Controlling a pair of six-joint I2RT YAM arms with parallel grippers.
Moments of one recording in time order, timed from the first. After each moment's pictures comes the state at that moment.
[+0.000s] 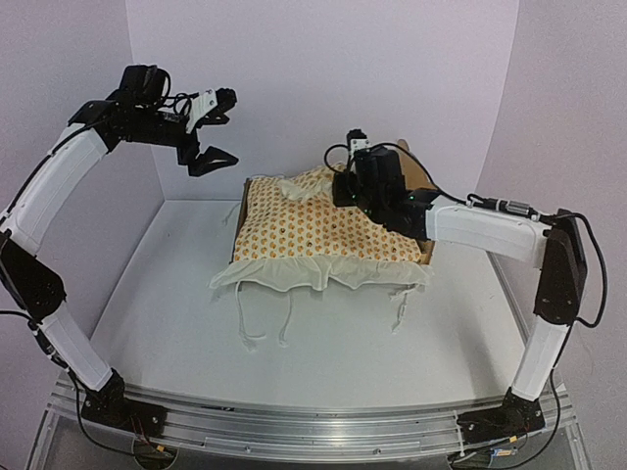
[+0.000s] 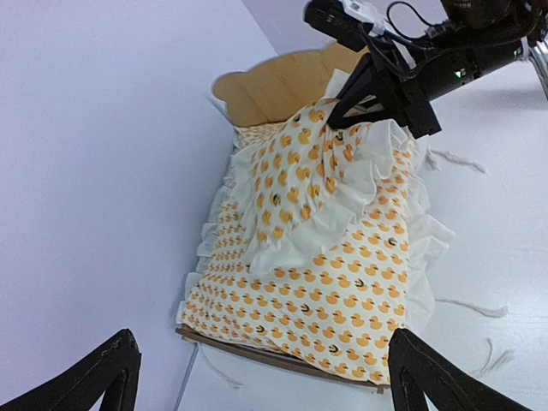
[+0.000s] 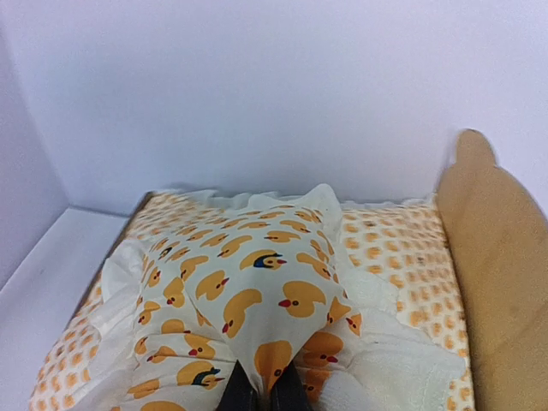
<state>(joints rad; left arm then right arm) -0.40 1.61 1.97 -0.83 0.52 0.83 0.79 1.85 1.57 -0.01 0.54 0.22</state>
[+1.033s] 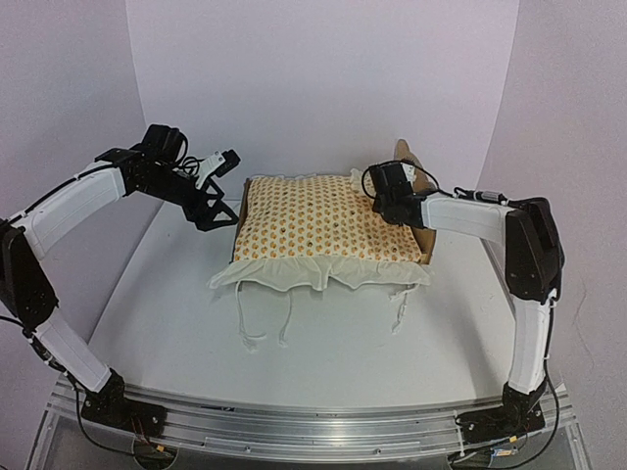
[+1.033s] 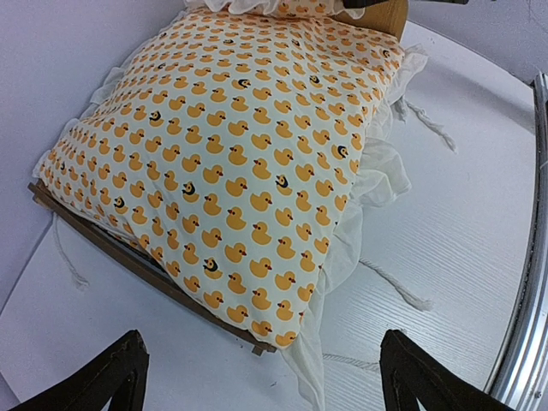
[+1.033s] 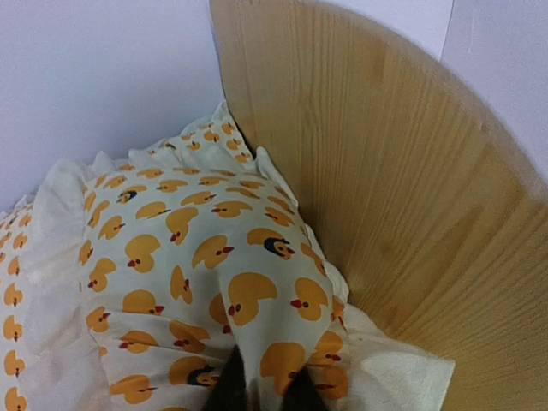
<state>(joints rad) -0.39 1.55 1.52 -0.74 0.47 0.52 0.57 2.05 1.64 -0.21 0.77 0.55</state>
